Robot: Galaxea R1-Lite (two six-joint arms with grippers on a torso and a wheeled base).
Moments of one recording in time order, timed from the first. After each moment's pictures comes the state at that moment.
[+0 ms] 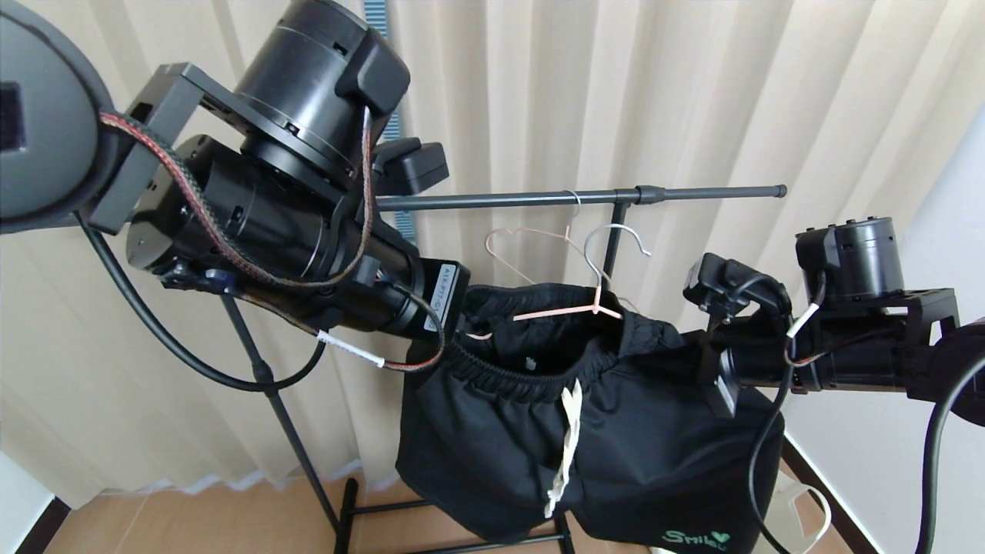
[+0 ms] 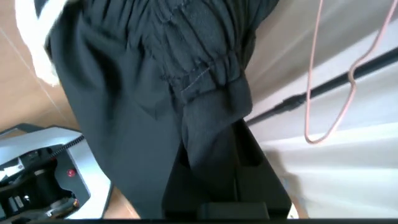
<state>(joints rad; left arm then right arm) -0.74 1.73 -1.66 0.72 0.04 -0.25 0.32 1.68 -0.90 -0.18 0.47 -0.51</state>
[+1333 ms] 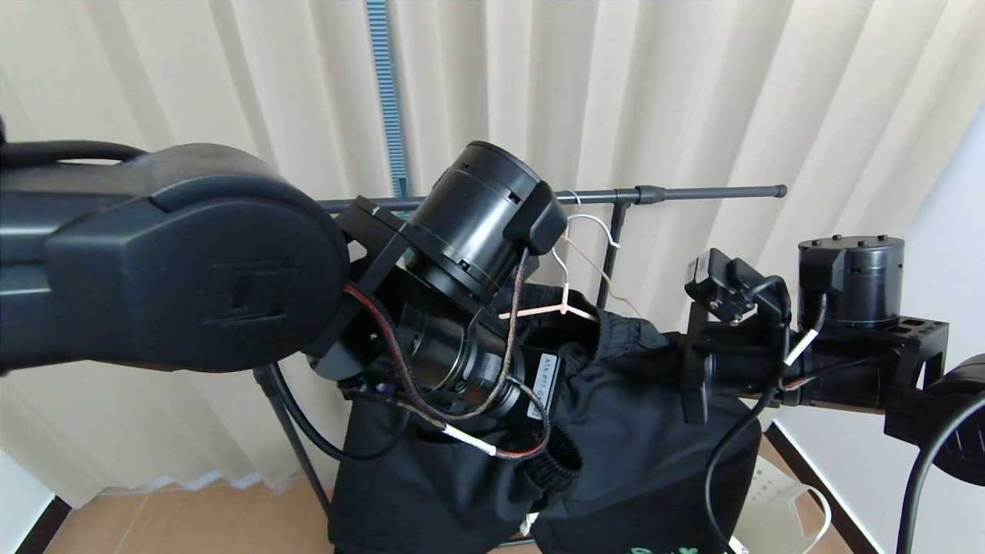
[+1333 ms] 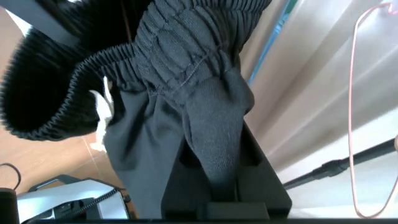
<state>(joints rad) -0.89 1.86 -1.59 0.61 0.10 -0.38 0.40 1.70 -0.76 -0.54 0.60 -0.32</state>
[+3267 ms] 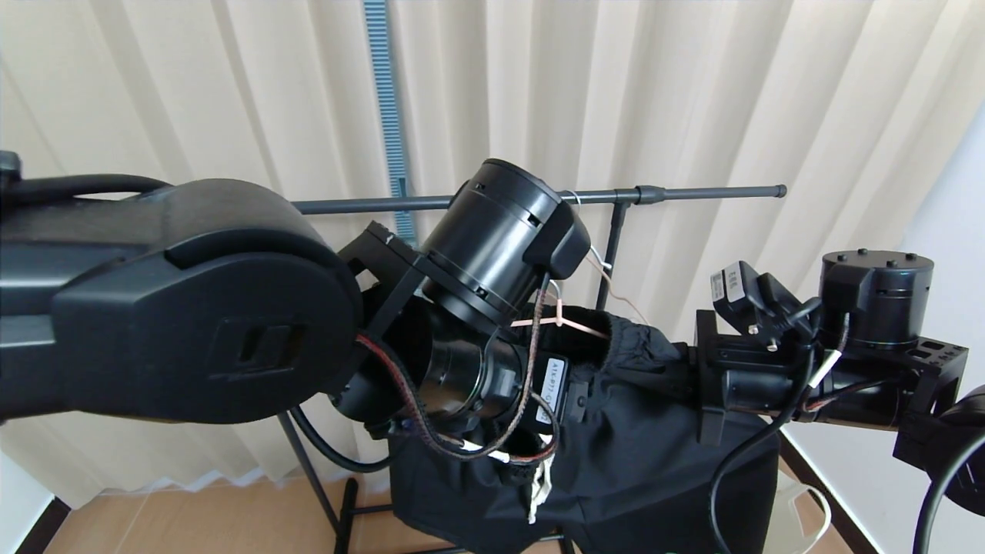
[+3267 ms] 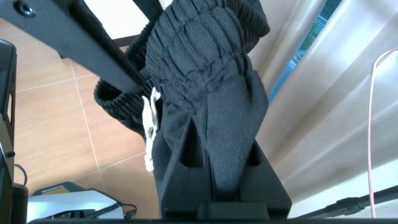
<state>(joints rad) -0.93 1.84 -1.52 0.50 0.24 -0.39 0.39 1.69 -0.66 -0.70 0.73 -0.32</state>
